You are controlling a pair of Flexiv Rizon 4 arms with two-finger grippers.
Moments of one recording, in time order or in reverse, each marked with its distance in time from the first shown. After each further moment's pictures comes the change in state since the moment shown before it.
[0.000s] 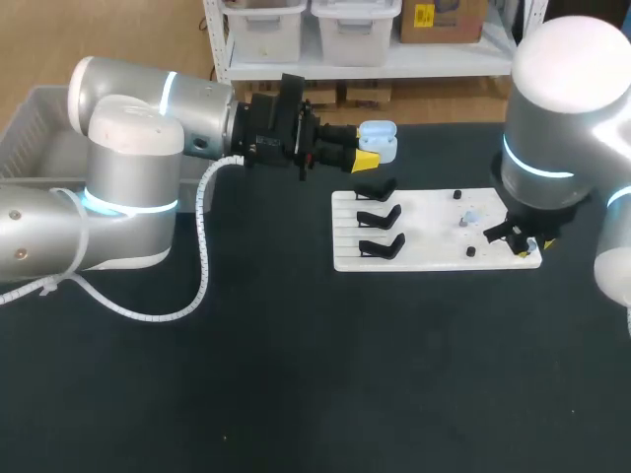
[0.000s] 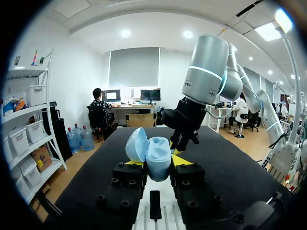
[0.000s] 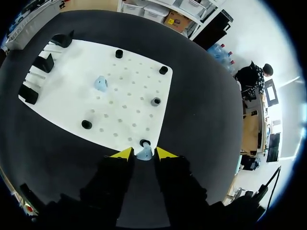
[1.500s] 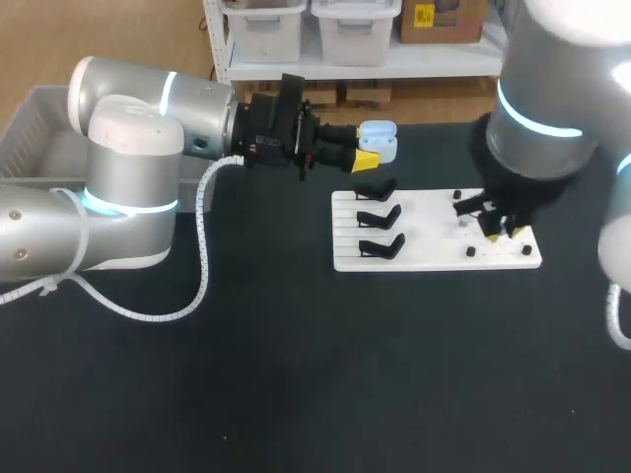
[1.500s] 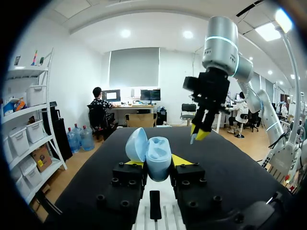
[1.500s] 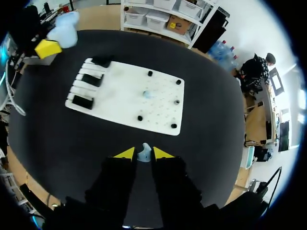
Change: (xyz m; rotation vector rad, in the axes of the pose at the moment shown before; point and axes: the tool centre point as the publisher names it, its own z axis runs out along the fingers) left arm 0.000 0.000 0.000 0.000 0.000 0.000; right arm 0.005 0.062 -0.114 -0.141 -0.022 0.101
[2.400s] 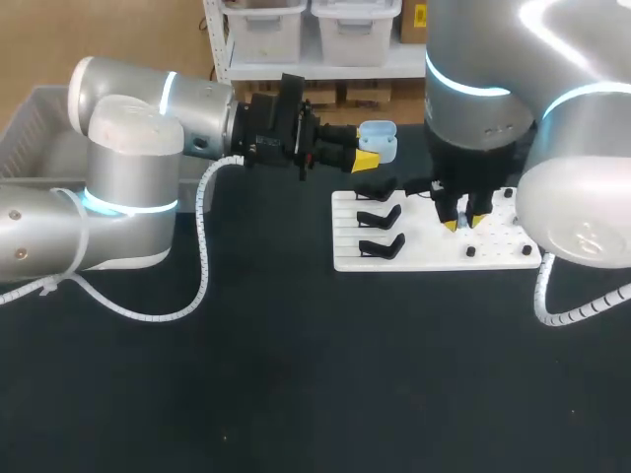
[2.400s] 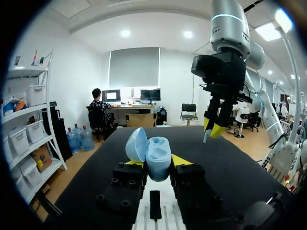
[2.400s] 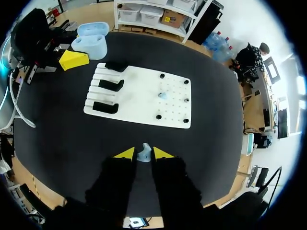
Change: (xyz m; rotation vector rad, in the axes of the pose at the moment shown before) left arm 0.000 0.000 0.000 0.000 0.000 0.000; right arm -0.017 0.049 -0.028 0.017 0.043 0.094
